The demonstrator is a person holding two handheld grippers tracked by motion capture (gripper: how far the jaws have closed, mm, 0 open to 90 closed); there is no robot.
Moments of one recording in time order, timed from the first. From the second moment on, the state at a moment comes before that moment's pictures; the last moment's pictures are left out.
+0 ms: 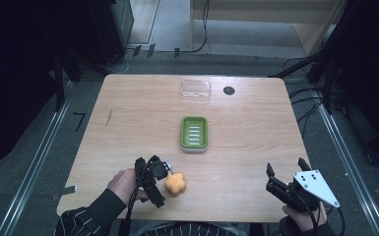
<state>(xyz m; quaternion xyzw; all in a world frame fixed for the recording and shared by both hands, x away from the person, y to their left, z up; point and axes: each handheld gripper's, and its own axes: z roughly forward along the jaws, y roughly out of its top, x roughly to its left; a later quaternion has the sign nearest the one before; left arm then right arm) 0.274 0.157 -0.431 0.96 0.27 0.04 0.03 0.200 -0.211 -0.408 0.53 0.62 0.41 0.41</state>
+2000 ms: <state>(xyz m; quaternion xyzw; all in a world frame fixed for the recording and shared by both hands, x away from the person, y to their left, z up) 0.293 0.110 -0.458 0.98 0.21 0.03 0.01 0.200 -0.211 -0.408 0.53 0.62 0.41 0.41</state>
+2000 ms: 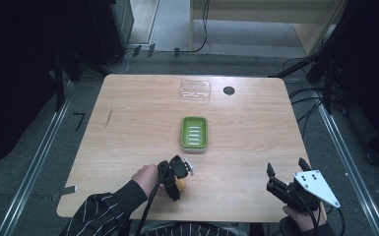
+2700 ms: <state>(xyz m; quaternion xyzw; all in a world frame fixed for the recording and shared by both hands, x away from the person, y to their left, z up) 0.290 0.112 -0.457 0.98 0.21 0.05 0.04 0.199 -0.212 -0.408 0.53 0.62 0.41 0.41</state>
